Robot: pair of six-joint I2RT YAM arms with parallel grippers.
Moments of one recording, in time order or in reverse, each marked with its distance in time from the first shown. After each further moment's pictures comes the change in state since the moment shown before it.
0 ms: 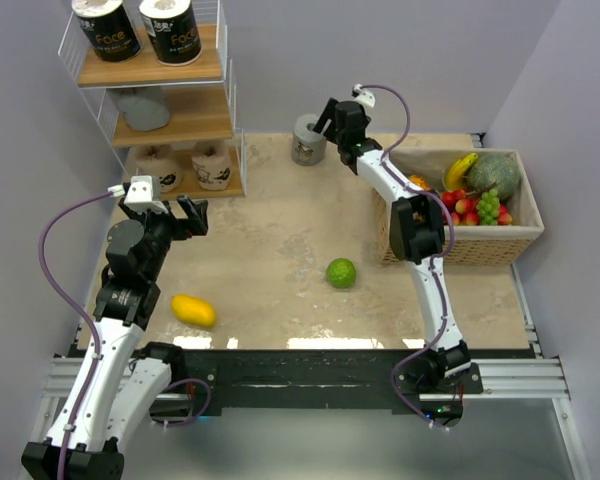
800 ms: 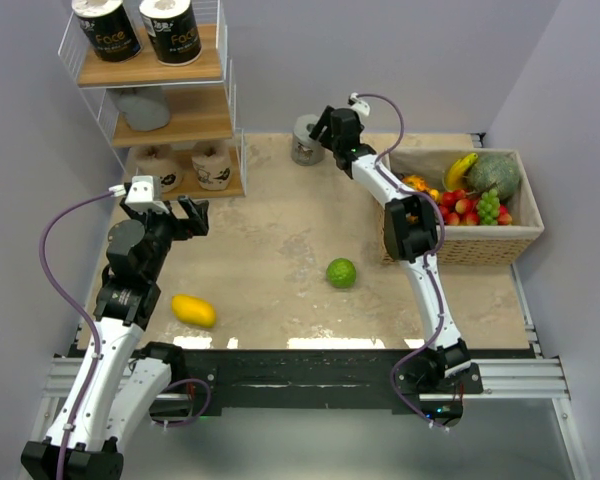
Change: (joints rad) left arm -0.006 0.002 0.000 0.000 0.002 0.000; right arm 0.005 0.100 0.062 0.003 -0.027 0.064
